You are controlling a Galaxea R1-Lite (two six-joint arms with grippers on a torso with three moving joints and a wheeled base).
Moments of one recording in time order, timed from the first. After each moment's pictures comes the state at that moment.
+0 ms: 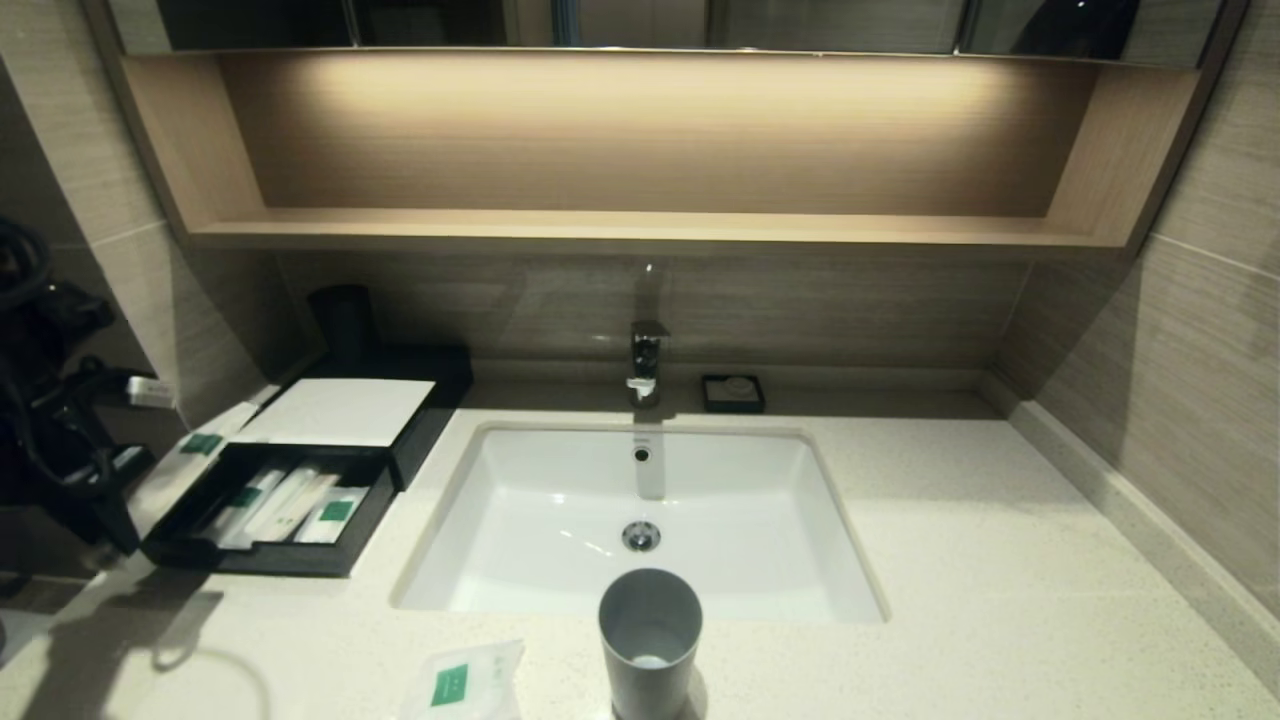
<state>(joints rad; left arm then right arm) 0.40 2.10 -1.94 1.39 -0.06 0.36 0.00 0.00 0.00 0.00 0.00 0.00</state>
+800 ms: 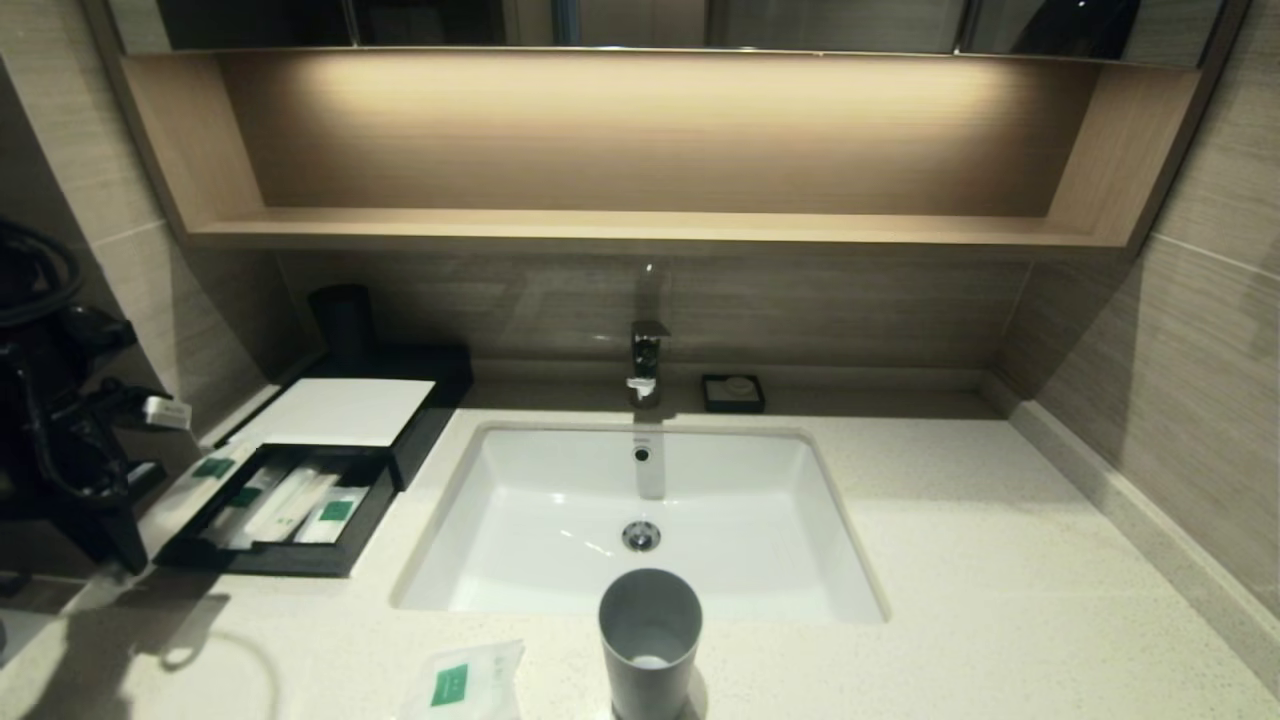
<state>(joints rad) 0.39 2.15 -1.94 1.45 -0.05 0.36 0.00 0.00 0.00 0.00 0.00 0.00</state>
